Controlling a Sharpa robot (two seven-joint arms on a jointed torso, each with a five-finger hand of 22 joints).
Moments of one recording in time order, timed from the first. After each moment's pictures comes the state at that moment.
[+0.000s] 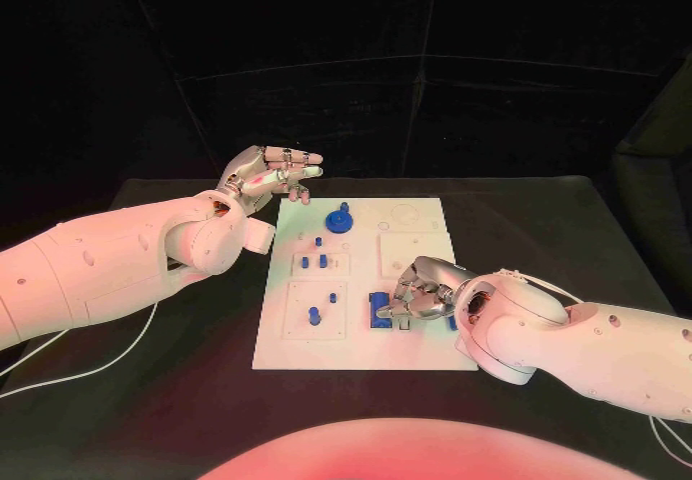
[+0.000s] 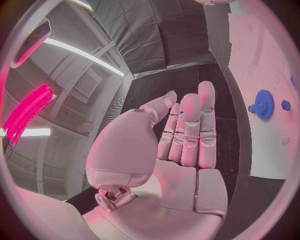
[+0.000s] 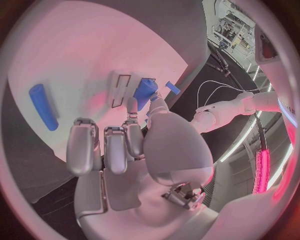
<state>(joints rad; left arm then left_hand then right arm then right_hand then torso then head) 1.21 -0.79 -0.10 1.38 -0.05 -0.20 0.45 1.30 -0.07 0.45 -0.15 0.05 1.00 0.19 0.14 0.07 1.06 0.11 0.31 0.07 1.23 0.02 1.03 0.47 0.17 1.19 0.12 0.59 0.77 1.02 -0.84 -0.08 1.83 -1.34 -0.36 -0.58 1.26 -0.02 -0.16 0.20 0.17 1.03 0.05 0.48 0.31 1.46 -0.03 1.28 1.31 1.46 -0.09 1.48 1.31 0.09 1.47 0.02 1.40 1.23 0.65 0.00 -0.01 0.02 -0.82</state>
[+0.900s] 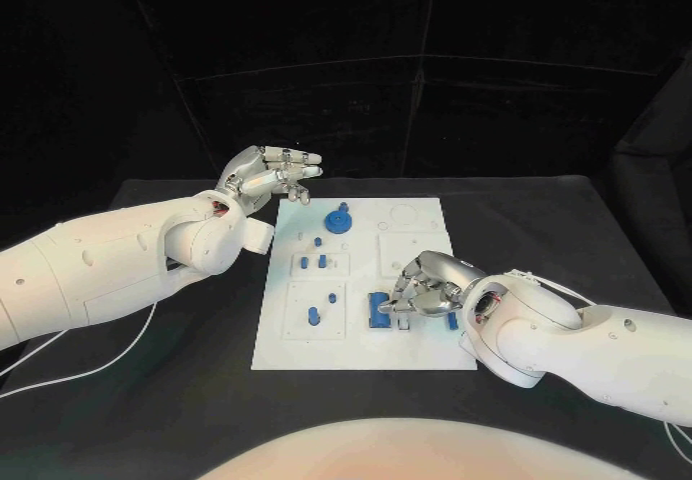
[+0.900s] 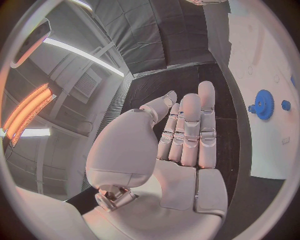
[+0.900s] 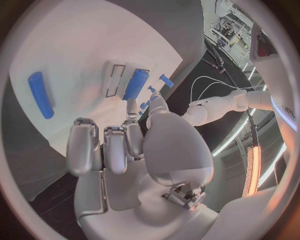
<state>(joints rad) 1.21 -0.79 -0.10 1.38 -0.05 -0.20 0.45 1.30 -0.07 0.45 -0.15 0.05 1.00 0.19 0.14 0.07 1.06 0.11 0.31 0.07 1.23 0.02 1.03 0.47 0.17 1.19 0.12 0.59 0.77 1.02 -0.89 -0.08 1.87 -1.35 -0.43 -0.50 1.27 -0.01 -0.19 0.19 0.19 0.99 0.06 0.45 0.31 1.46 -0.03 1.27 1.31 1.46 -0.09 1.48 1.31 0.09 1.47 0.02 1.40 1.22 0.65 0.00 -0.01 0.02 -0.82</state>
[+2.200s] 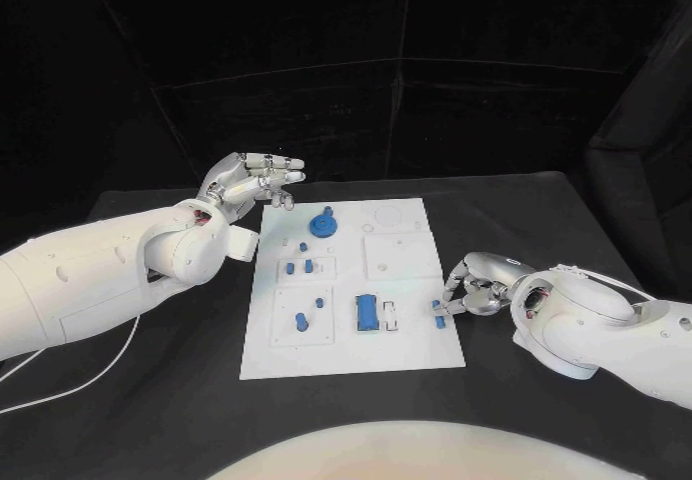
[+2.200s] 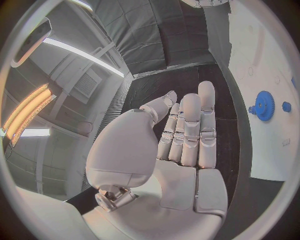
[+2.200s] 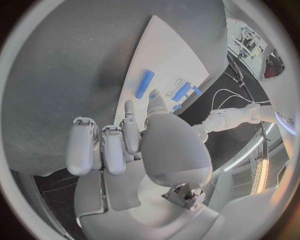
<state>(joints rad) 1.21 -0.79 -0.11 1.38 -0.05 -0.20 0.45 1.30 -0.07 0.45 -0.15 0.05 1.00 0.19 0.14 0.07 1.06 0.11 0.31 0.07 1.23 0.02 1.03 0.47 0.17 1.19 0.12 0.59 0.77 1.01 -1.09 -0.08 1.85 -1.45 -0.31 -0.52 1.32 0.01 -0.25 0.16 0.21 1.02 0.08 0.31 0.26 1.44 0.00 1.23 1.37 1.46 -0.07 1.48 1.31 0.09 1.46 0.03 1.40 1.24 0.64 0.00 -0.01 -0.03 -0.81</state>
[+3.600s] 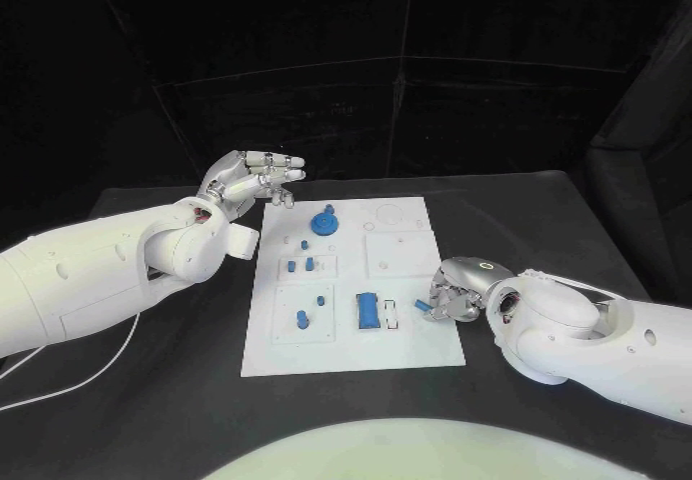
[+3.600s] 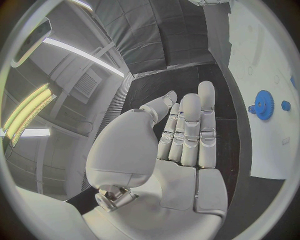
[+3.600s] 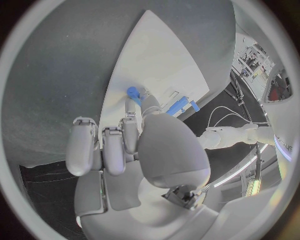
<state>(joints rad) 1.21 -0.80 -0.11 1.38 -0.05 -0.20 0.45 1.30 -0.07 0.45 -0.15 0.05 1.00 0.19 0.14 0.07 1.06 0.11 0.31 0.07 1.23 0.02 1.03 0.47 0.17 1.19 0.12 0.59 0.77 0.98 -1.01 -0.06 1.86 -1.62 -0.25 -0.61 1.40 0.04 -0.08 0.06 0.29 1.07 0.07 0.22 0.38 1.44 -0.01 1.20 1.51 1.47 -0.08 1.48 1.31 0.07 1.46 0.03 1.40 1.24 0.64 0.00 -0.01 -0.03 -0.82</state>
